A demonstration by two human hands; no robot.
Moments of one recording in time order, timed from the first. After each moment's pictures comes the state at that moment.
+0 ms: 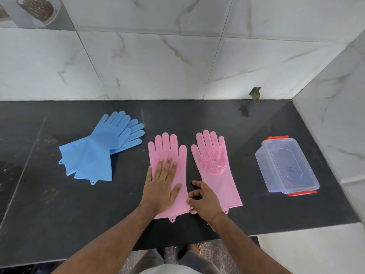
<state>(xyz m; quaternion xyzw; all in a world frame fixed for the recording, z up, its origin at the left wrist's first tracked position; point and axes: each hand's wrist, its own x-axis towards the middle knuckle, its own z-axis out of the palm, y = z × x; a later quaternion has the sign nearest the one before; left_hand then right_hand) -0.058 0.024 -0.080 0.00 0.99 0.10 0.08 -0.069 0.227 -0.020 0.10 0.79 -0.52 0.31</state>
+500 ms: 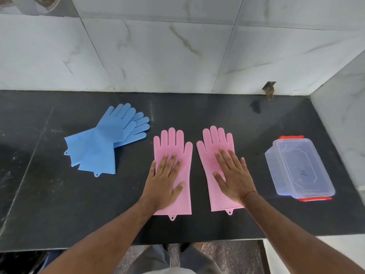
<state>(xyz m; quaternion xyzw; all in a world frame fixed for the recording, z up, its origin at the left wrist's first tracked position) -0.059 0.021 -0.077 0.03 0.99 0.08 0.09 -0.167 0.309 -0.048 -0.26 0.96 -0.05 0.09</state>
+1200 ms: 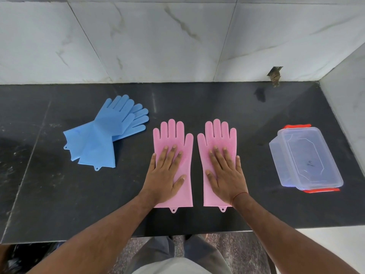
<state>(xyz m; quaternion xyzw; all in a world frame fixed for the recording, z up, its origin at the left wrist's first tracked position) -0.059 0.020 -0.082 0.03 0.99 0.08 0.08 -0.135 0.291 -0.083 -0.25 0.96 -0.06 0.08</state>
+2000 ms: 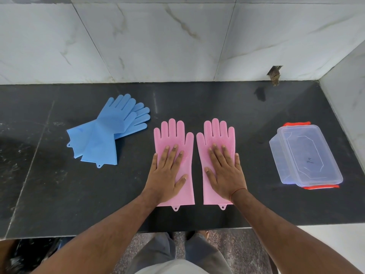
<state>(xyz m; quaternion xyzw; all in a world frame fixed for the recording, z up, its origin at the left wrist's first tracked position) -0.051 0.027 -0.084 0.02 0.99 0.08 0.07 -0.135 0.286 -0.083 -0.25 0.96 -0.06 0.08</state>
